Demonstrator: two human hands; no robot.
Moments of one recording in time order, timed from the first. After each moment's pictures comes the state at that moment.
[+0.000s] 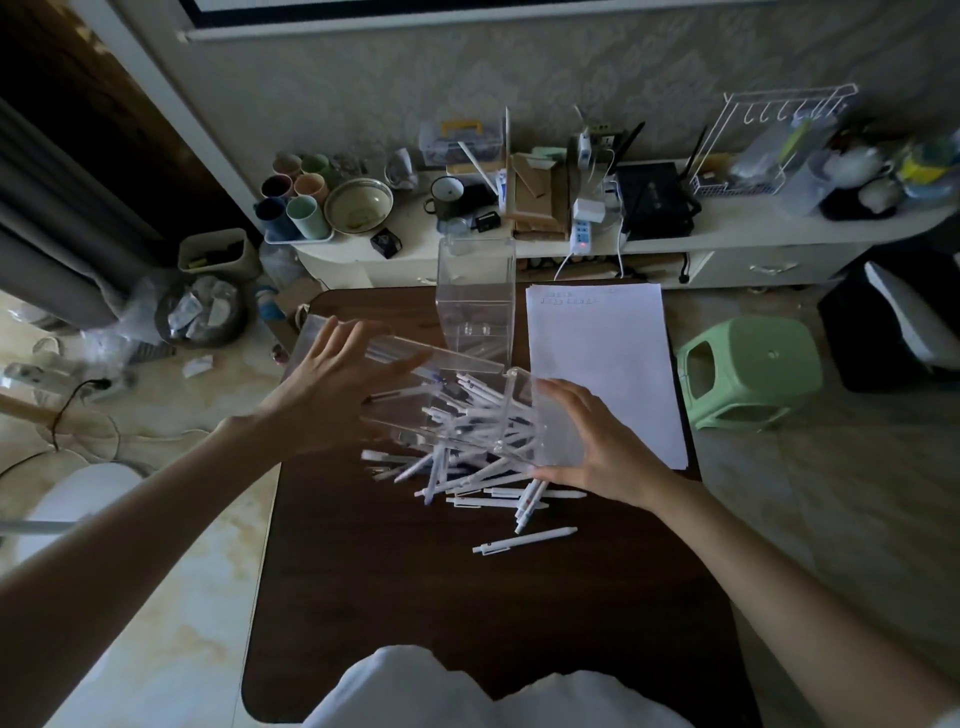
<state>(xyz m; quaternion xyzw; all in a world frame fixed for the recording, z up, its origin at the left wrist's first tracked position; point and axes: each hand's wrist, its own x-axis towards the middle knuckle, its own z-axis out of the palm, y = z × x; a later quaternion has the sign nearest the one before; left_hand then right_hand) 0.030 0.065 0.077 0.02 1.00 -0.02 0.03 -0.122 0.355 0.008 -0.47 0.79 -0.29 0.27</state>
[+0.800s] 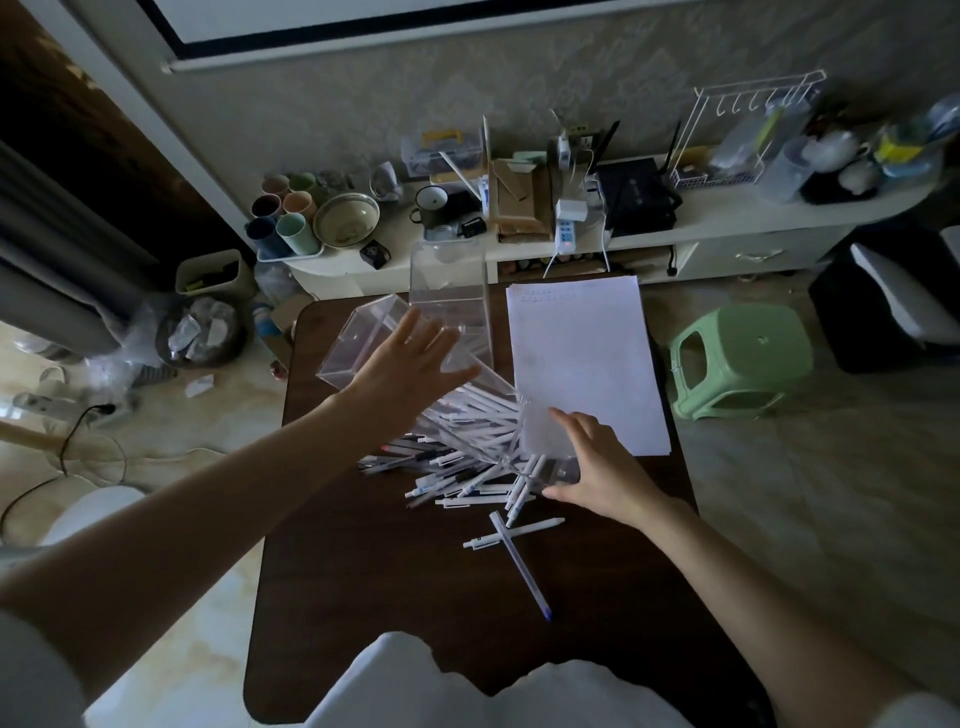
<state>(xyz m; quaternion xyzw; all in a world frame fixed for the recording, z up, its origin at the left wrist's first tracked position) -0.028 0.140 0.081 0.11 0.94 -0.29 0.16 -0.107 0.392 -0.024 -0.40 0.86 -0.20 0.27</state>
